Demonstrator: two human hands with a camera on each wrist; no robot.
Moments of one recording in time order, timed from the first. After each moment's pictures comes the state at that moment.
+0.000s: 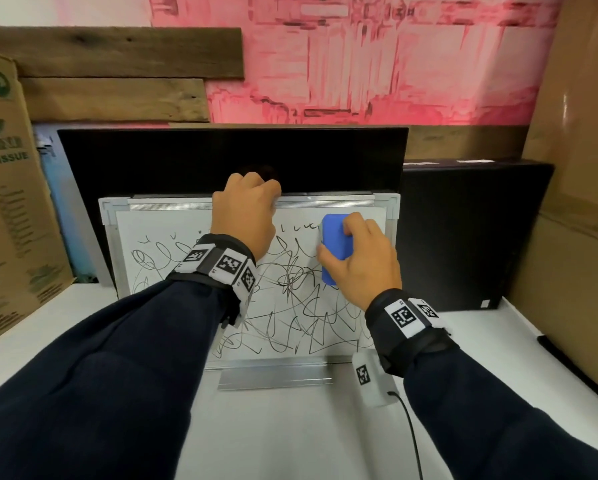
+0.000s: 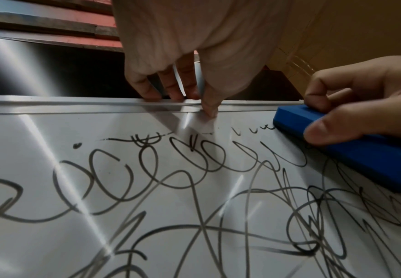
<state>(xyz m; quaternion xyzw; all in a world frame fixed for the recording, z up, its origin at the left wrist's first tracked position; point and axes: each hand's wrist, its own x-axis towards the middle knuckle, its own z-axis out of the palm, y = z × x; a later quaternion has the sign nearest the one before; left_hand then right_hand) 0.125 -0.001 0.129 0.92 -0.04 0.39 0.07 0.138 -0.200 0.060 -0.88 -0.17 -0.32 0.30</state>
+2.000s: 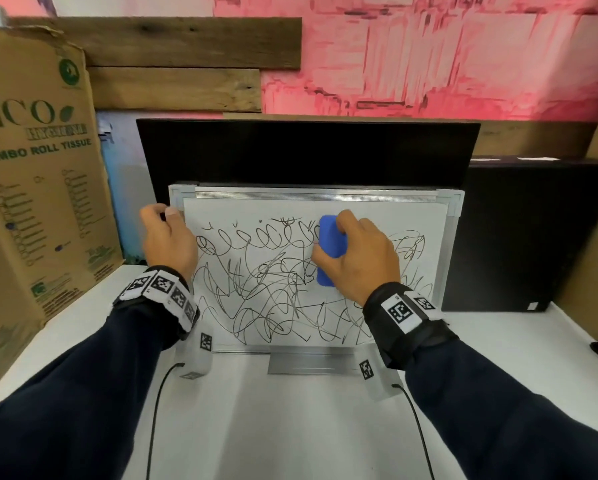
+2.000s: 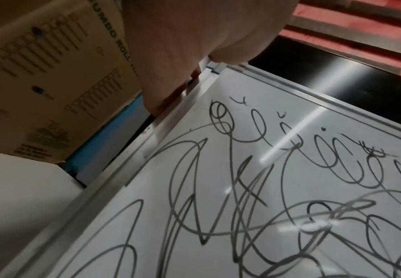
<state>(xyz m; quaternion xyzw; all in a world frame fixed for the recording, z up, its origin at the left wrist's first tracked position) 0.077 0.164 0.070 0.74 0.24 0.43 0.47 0.116 -0.113 0.061 -0.89 -0.20 -0.30 0.27</state>
